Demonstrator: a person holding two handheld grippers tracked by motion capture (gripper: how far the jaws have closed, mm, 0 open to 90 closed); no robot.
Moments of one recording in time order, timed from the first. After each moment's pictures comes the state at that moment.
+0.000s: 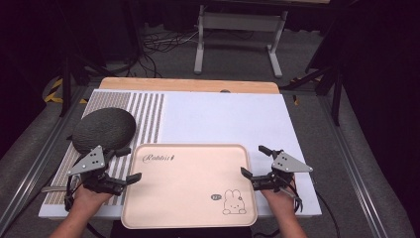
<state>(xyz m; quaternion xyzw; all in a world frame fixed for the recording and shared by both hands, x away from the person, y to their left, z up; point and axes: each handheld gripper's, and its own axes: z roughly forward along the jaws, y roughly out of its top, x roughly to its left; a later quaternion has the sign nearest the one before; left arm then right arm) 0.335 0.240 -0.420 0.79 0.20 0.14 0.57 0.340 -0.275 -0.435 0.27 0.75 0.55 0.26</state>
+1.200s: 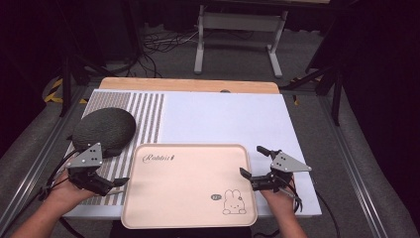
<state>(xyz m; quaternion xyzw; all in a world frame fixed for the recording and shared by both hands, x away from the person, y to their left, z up) 0.340 0.262 -0.399 0.88 0.17 0.13 0.42 0.341 -0.273 -0.436 0.26 0.75 0.55 0.26</state>
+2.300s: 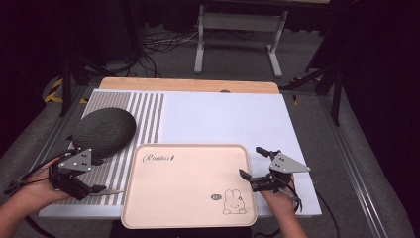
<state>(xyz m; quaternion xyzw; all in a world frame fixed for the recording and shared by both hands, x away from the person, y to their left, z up) 0.344 0.301 -0.401 0.95 0.13 0.09 0.27 0.341 -0.272 -0.438 0.25 0.76 0.54 0.25</state>
